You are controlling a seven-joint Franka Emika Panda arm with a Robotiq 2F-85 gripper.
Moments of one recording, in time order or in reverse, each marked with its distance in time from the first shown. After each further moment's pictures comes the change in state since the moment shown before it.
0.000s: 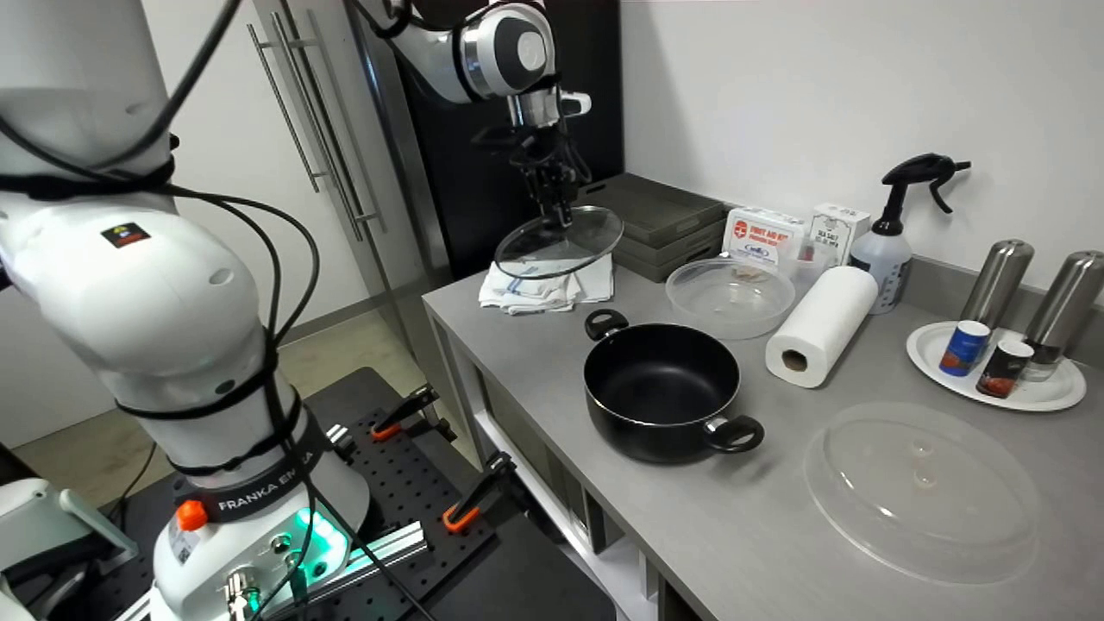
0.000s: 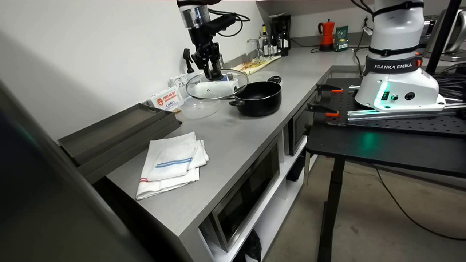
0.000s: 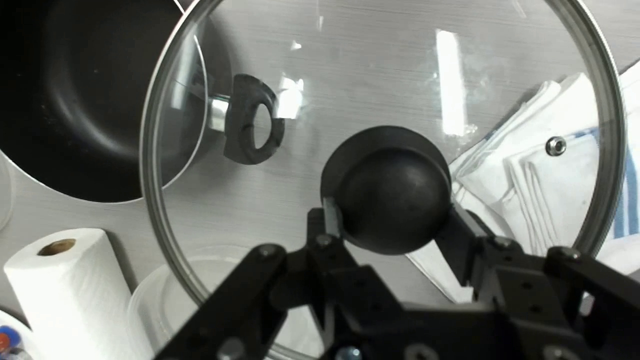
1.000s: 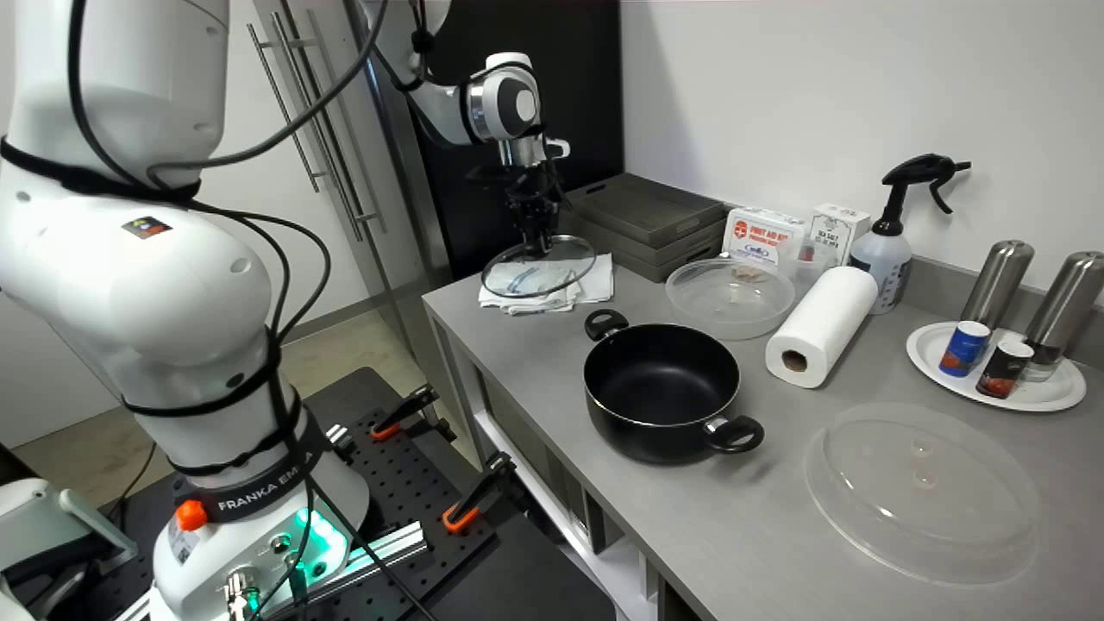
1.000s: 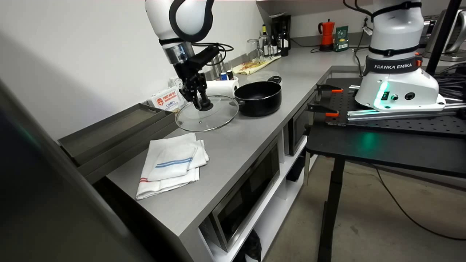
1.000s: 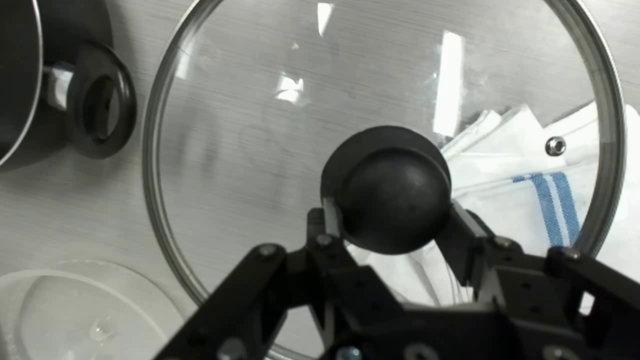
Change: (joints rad) arm 0.118 0.297 0.009 0.231 0.000 -0.016 -0.007
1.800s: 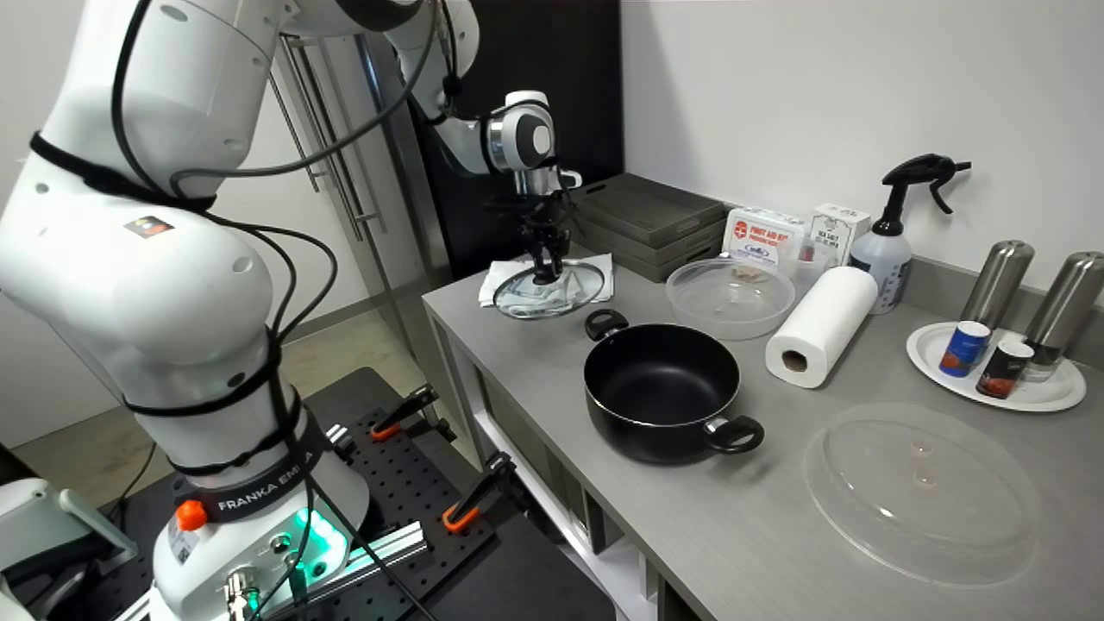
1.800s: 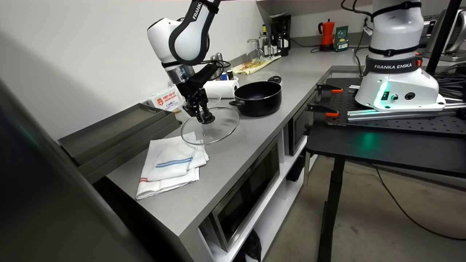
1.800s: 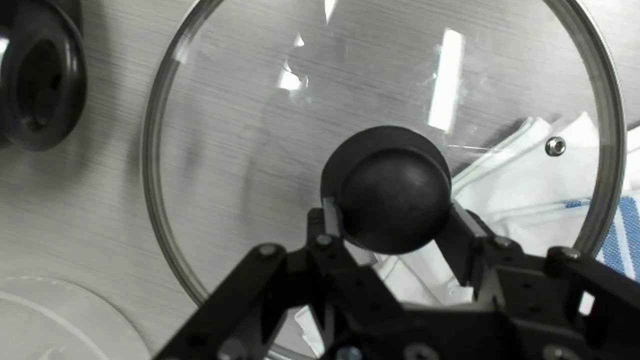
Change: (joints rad) arm 0.009 0.176 -0.027 0.132 0.002 -0.010 -0.056
